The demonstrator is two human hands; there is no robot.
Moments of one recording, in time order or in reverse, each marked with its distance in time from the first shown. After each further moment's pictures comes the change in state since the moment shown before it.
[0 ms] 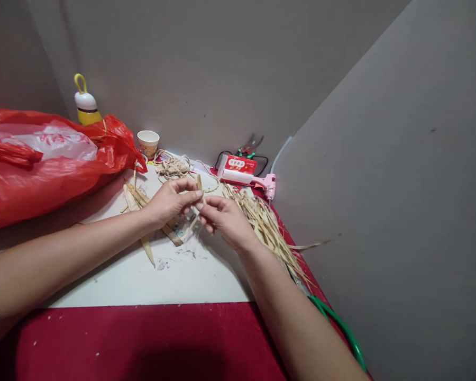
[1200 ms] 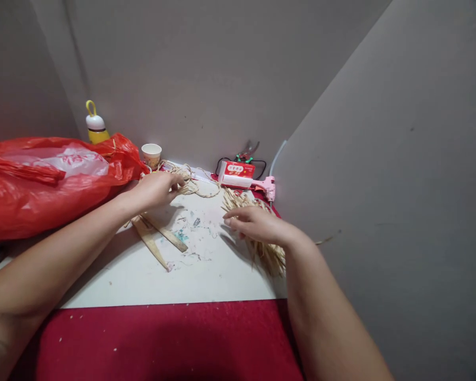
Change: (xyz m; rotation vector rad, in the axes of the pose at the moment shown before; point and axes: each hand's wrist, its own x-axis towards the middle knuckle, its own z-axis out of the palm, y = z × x) left_hand 0.011 0.053 -0.046 1.358 -0.063 0.157; right_hand -0.022 -0.025 -0.071 -0.984 -0.105 0.094
